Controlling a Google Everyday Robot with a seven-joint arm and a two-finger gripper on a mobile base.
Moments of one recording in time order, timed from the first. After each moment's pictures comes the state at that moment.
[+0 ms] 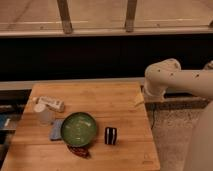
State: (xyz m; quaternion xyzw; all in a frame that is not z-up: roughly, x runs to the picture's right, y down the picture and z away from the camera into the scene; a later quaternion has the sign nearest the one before) arm 0.228 0.074 0.755 -0.19 0.19 0.62 0.73
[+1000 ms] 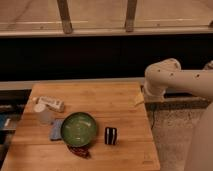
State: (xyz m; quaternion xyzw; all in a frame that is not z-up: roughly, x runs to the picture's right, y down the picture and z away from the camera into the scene) arm 0.226 0.072 0.754 -0.19 0.18 0.62 0.74
